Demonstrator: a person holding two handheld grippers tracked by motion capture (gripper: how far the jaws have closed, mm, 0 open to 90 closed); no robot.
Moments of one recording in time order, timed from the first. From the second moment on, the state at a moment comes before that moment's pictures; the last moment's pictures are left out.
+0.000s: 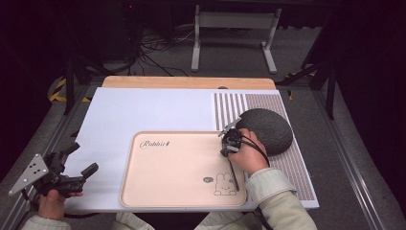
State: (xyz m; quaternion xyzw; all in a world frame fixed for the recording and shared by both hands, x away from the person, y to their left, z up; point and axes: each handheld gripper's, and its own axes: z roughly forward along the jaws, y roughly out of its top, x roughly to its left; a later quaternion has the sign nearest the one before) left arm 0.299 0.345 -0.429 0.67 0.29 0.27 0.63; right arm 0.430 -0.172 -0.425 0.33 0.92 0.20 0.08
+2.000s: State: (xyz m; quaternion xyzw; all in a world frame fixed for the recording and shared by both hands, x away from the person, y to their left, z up) left arm 0.299 0.345 -0.429 0.67 0.29 0.27 0.63; right arm 0.375 -0.254 -0.353 0.30 0.80 0.47 0.22
